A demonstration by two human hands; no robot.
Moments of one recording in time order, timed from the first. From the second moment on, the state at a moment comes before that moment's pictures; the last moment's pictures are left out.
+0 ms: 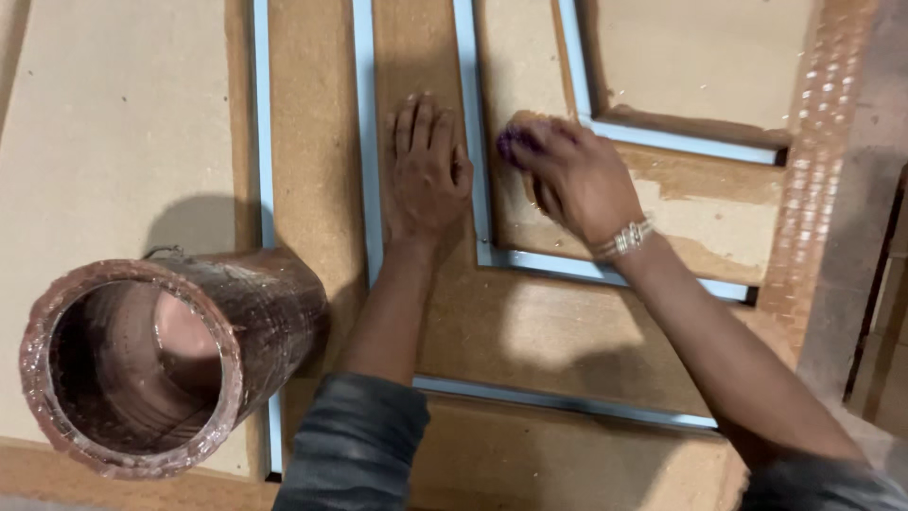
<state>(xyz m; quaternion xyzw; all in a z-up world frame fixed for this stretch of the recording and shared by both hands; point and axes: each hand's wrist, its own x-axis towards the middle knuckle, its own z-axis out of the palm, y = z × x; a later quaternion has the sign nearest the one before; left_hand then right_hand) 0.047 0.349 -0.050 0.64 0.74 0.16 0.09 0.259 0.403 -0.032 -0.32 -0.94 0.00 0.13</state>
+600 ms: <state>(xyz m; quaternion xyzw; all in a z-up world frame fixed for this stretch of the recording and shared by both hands) 0.039 0.354 -0.070 0.65 0.73 0.16 0.09 0.221 0.482 -0.069 -0.36 -0.92 0.00 0.16</state>
